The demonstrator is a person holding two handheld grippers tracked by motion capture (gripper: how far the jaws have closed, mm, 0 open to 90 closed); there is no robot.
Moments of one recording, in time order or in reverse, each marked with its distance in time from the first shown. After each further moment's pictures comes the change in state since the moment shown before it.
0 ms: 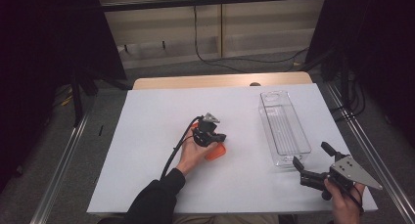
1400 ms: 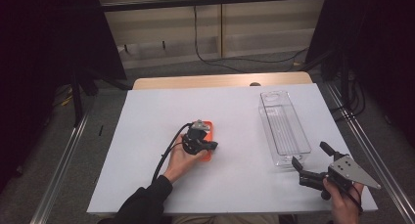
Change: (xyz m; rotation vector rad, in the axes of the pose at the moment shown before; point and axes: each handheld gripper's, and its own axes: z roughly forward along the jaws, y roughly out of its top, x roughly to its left) left arm 0.000 -0.026 -0.029 0.030 -0.036 0.021; right arm 0.002 0.000 0.002 0.004 0.008 -0.004
